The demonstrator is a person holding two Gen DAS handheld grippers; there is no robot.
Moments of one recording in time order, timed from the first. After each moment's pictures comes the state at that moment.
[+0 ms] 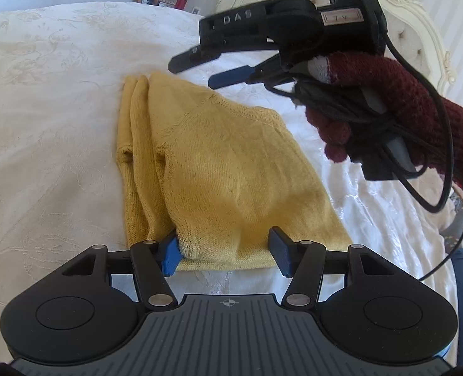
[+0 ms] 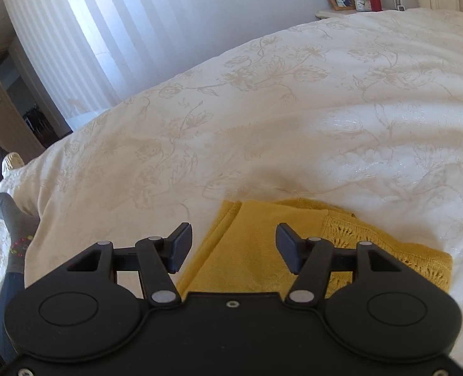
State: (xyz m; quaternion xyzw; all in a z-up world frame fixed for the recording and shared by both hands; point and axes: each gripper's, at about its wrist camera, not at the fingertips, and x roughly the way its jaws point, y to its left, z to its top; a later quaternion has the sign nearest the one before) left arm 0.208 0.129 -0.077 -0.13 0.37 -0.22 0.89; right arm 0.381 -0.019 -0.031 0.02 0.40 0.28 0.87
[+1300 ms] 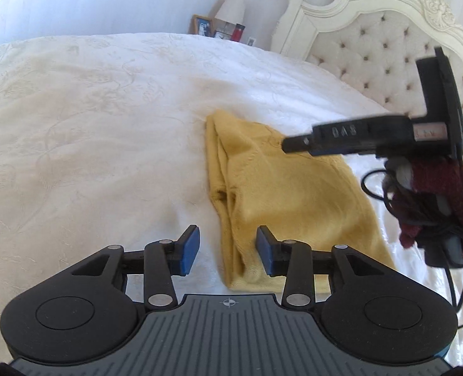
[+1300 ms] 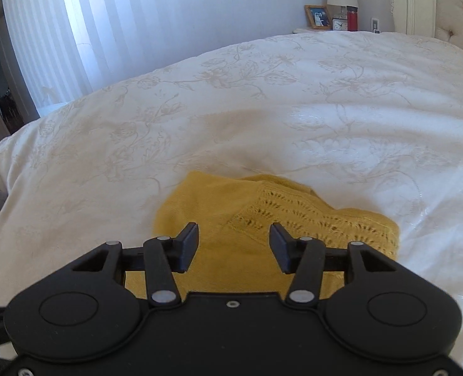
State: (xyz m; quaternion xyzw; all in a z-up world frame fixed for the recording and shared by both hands) left arm 0.188 0.184 -0.055 -0.13 0.33 -0.10 0.93; right arm 0.339 -0.031 -0.043 -0.03 0.36 0.22 0.90
